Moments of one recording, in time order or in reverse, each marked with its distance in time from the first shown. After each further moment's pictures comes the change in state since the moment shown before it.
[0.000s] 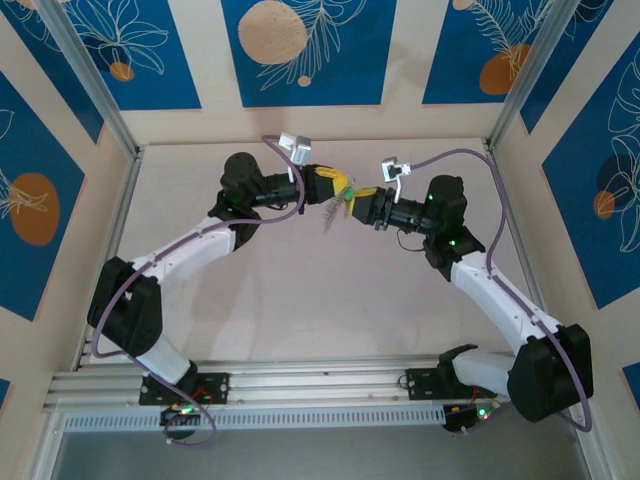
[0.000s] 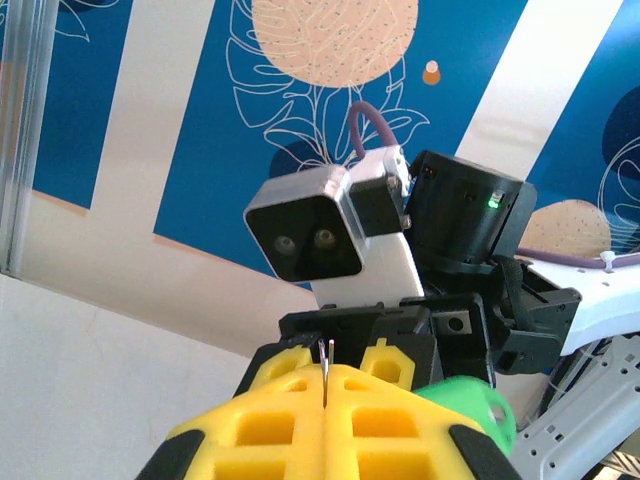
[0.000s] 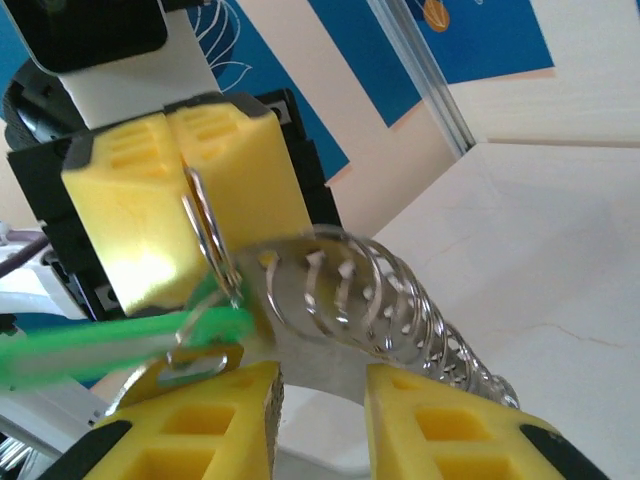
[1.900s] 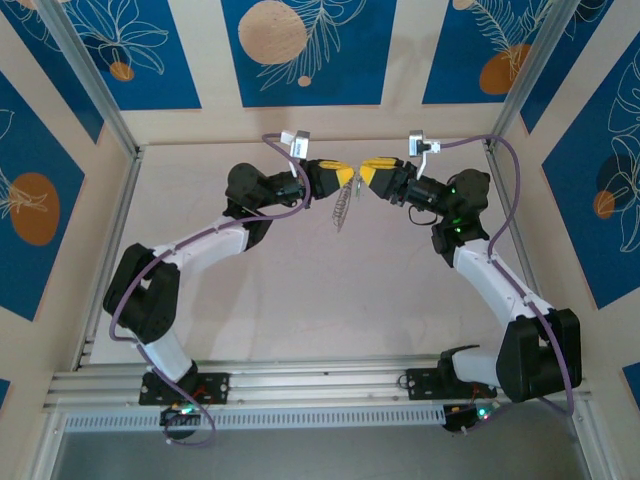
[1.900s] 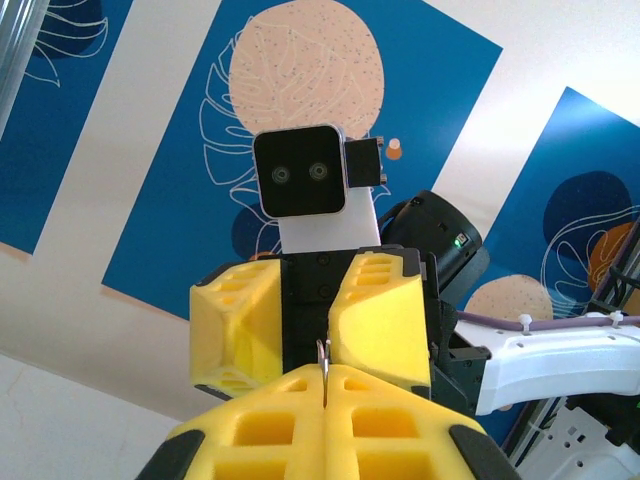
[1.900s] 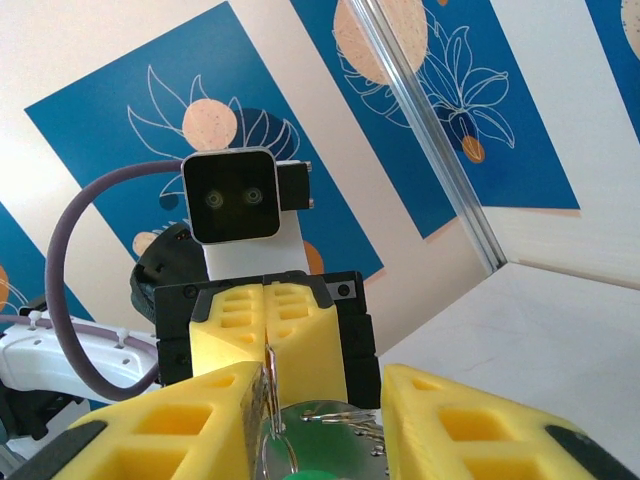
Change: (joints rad) left arm -0.021 0.106 0.000 0.359 -0.050 -0.298; right arm -0.119 0.105 0.053 0.458 -0.108 0.259
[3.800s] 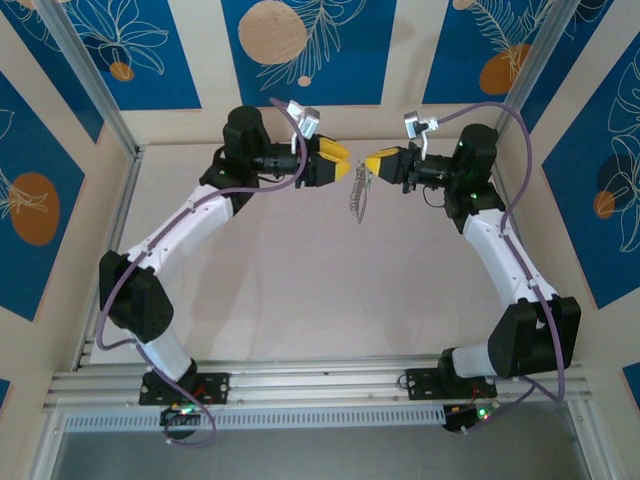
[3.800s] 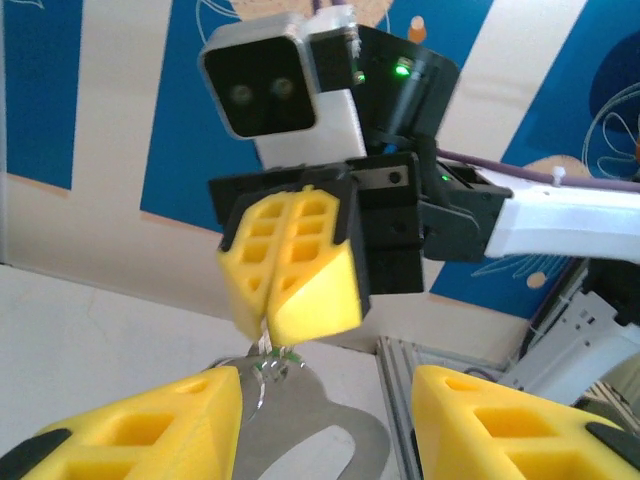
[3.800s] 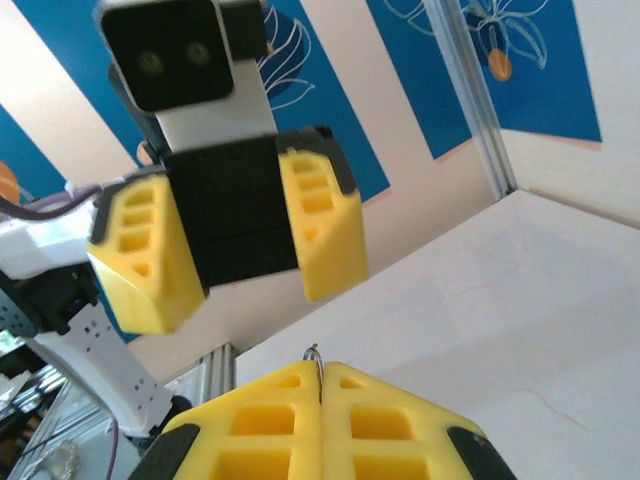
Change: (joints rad) left arm 0.077 0.000 0.435 -0.938 0.222 0.558; right arm -0.093 0.119 0.327 -0.559 -0.297 -0.348
